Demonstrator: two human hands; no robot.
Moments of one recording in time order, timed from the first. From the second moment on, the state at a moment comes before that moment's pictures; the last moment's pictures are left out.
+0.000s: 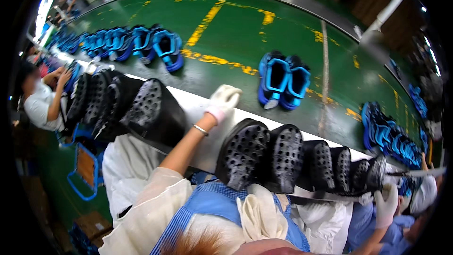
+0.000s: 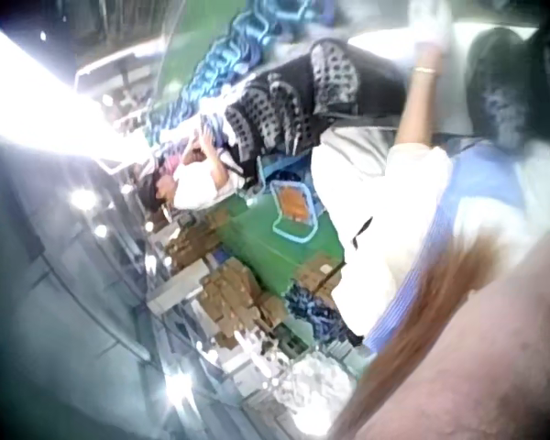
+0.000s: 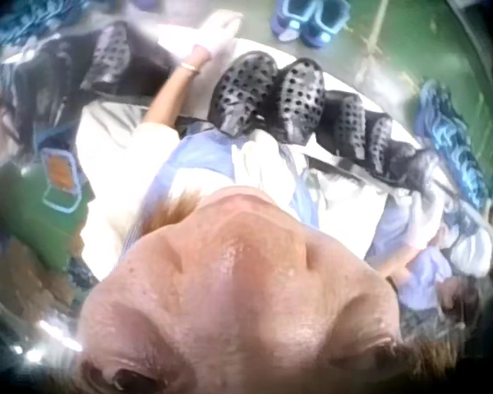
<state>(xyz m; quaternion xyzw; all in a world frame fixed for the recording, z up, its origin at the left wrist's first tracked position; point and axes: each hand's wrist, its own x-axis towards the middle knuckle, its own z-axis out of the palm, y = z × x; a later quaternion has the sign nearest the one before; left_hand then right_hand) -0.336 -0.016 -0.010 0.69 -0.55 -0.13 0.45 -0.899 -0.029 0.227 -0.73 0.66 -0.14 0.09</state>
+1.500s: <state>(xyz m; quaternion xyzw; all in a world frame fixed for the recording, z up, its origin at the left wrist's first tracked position) -0.373 -0.082 0.014 0.62 -0.67 -0.11 0.39 -0.561 -0.185 0.168 -0.91 0.36 0.07 0.20</state>
